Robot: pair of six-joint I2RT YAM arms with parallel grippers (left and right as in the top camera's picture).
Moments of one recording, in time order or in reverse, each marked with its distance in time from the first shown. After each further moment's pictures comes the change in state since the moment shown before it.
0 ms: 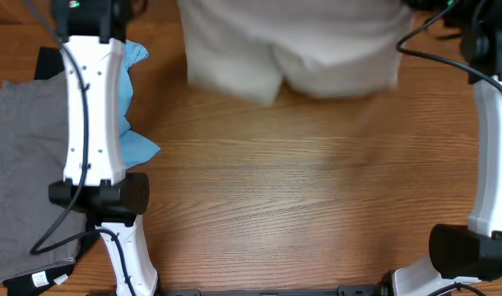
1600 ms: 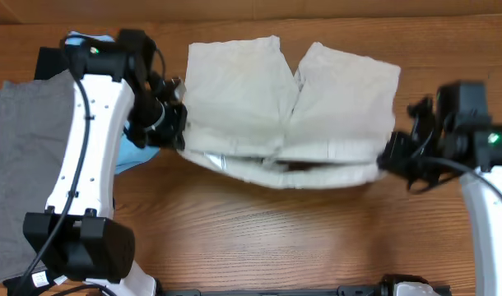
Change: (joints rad) left arm -0.044 -0.371 -0.923 -0.785 -0.014 0.096; right arm -0.003 -0.478 -0.842 -0.684 0.023 0.032
